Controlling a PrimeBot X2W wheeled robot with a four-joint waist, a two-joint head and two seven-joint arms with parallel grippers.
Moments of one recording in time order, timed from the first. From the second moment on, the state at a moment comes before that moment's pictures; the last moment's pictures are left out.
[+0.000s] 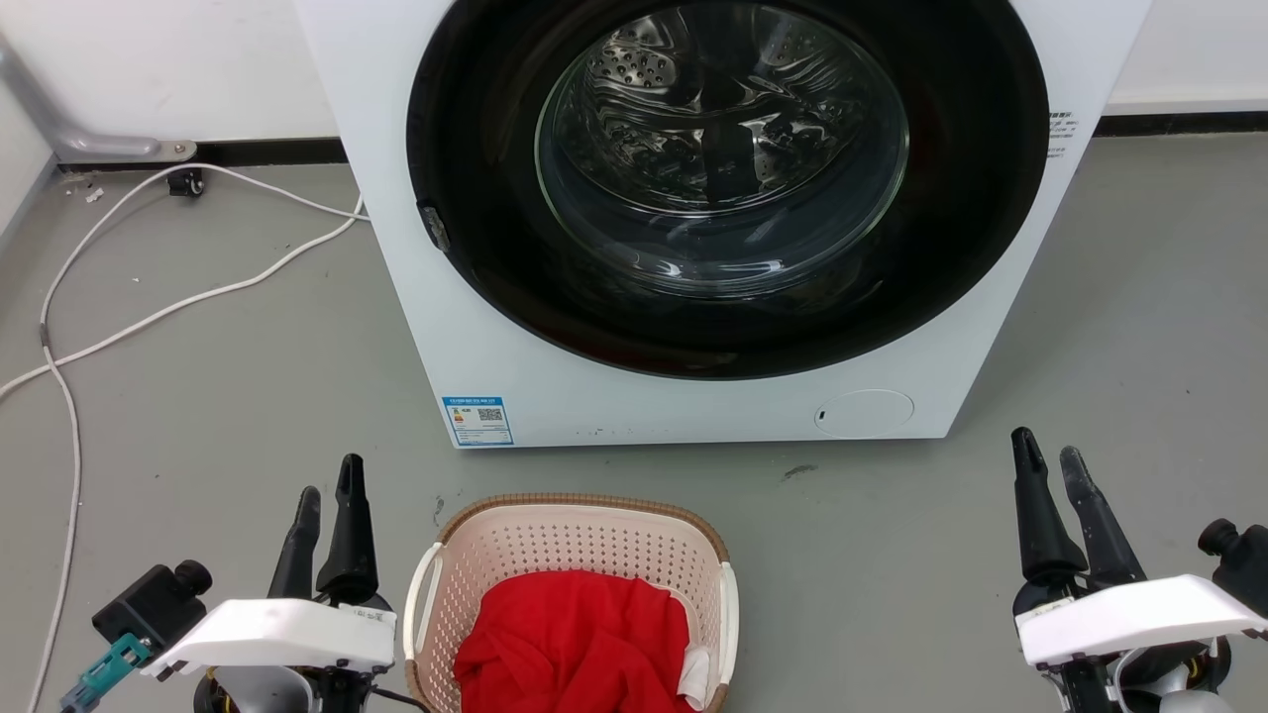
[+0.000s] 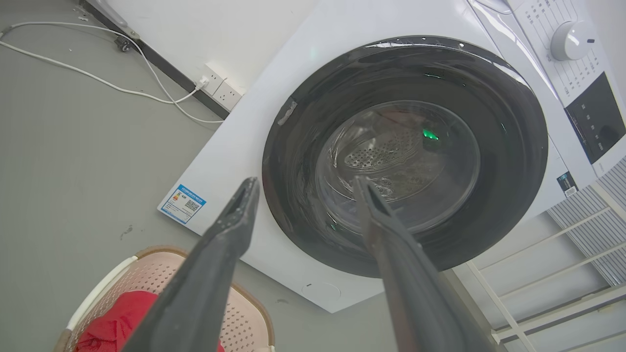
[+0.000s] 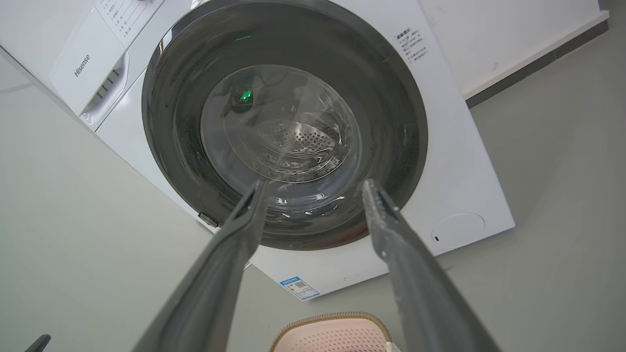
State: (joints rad) left arm -0.03 0.05 0.06 0.09 -0.83 -0.07 -0.08; right arm -0.02 -0.05 -0.02 0.06 0.70 0.13 -0.08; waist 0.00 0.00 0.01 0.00
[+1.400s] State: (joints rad) left arm 0.00 0.05 0.03 0.05 -0.37 -0.05 -0.19; right arm 0.02 -0.05 0.00 0.03 0.19 0.13 -0.19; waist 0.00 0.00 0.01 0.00
